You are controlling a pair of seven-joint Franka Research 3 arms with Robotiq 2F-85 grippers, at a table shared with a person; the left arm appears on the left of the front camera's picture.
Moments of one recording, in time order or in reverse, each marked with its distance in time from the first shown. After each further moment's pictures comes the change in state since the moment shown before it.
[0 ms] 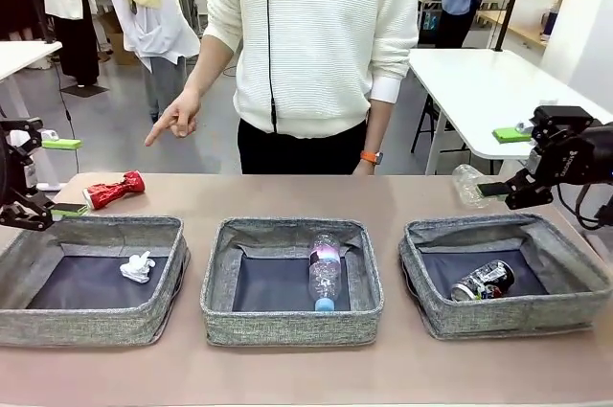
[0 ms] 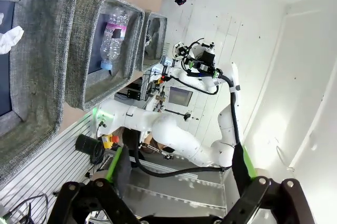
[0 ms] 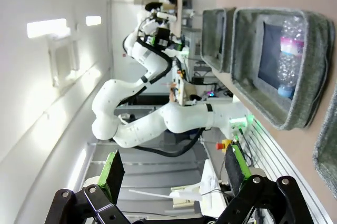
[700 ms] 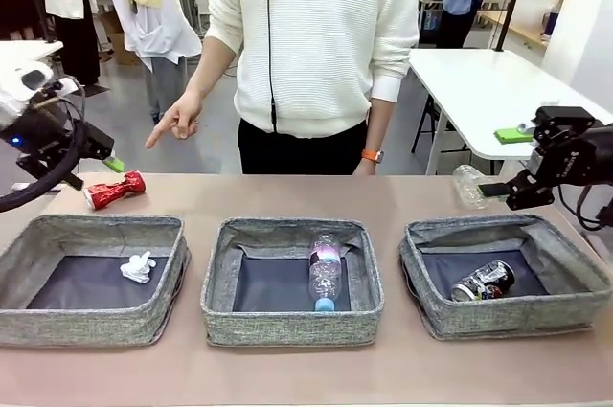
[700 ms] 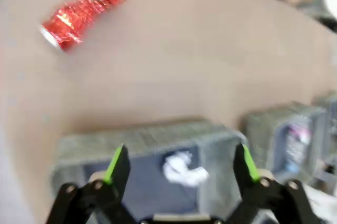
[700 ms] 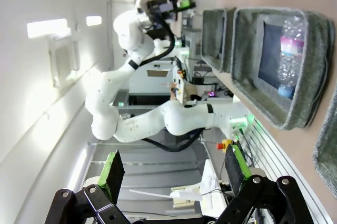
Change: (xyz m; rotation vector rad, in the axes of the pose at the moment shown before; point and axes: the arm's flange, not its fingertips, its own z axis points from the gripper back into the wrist) left arm 0.109 -0.054 -0.030 1.002 -0.316 -0.436; right arm 0.000 0.000 0.000 0.002 0.000 -0.001
